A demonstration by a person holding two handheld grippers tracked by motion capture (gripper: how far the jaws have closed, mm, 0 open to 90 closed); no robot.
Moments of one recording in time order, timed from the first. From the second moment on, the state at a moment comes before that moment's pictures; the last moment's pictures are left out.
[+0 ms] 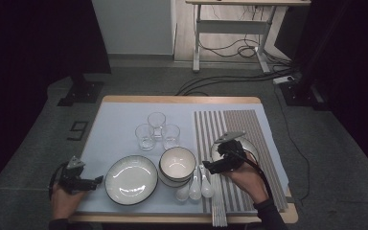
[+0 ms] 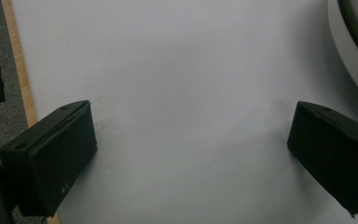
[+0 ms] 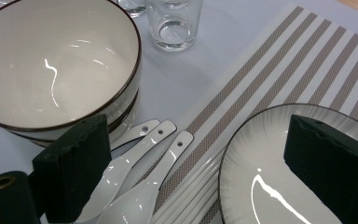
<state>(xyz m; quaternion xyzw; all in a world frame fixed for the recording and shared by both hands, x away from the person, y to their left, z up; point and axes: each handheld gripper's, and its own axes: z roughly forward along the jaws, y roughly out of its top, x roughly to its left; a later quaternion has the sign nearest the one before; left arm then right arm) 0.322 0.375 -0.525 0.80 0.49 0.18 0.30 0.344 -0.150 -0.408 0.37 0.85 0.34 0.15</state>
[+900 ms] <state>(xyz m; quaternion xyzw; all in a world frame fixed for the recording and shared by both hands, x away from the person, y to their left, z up) 0.322 0.375 -0.525 0.80 0.49 0.18 0.30 0.372 -0.090 -0.414 0.33 0.88 0.32 0.12</state>
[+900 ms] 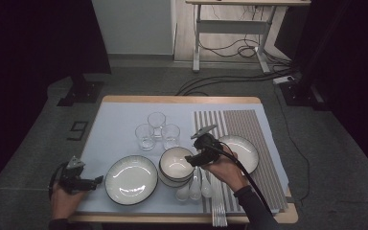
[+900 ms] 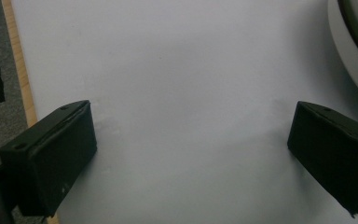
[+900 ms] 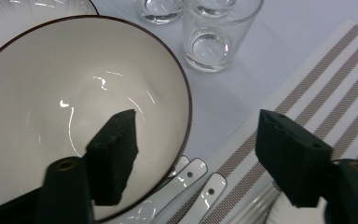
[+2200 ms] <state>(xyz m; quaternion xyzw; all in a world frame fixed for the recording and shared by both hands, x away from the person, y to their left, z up) 0.322 0.375 -0.525 0.80 0.49 0.18 0.30 0.403 -0.075 -0.431 0.36 0.89 0.27 -0.01</state>
